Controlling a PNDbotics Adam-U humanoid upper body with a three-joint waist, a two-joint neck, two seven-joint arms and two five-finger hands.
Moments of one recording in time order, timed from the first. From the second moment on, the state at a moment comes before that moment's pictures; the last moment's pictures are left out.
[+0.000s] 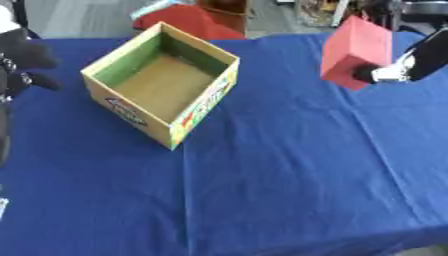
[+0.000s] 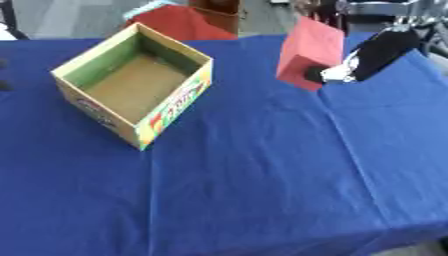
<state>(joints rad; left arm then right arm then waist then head) -0.26 0.34 -0.11 -1.98 -0.05 -0.22 0.02 -0.76 -0.82 0.14 -1.70 0.46 -0.23 0.85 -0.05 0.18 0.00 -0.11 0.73</state>
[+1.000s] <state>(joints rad) -0.33 0.29 -0.14 -1.98 -0.01 -0.22 -0.02 -1.11 -0.39 0.20 -1.28 0.62 -0.35 0.74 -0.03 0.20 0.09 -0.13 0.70</state>
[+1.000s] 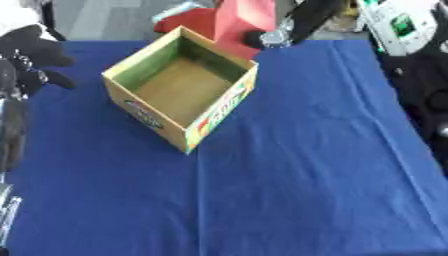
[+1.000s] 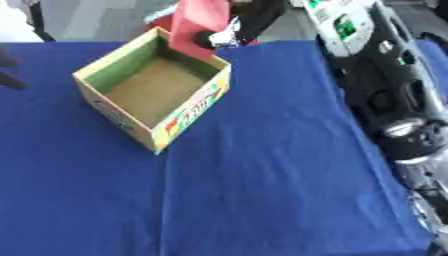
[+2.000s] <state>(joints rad) -0.39 0.25 -0.16 -1.98 0.02 -0.23 -0.05 -1.12 -0.23 0.19 -0.98 0.91 -0.40 0.56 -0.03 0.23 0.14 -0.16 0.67</state>
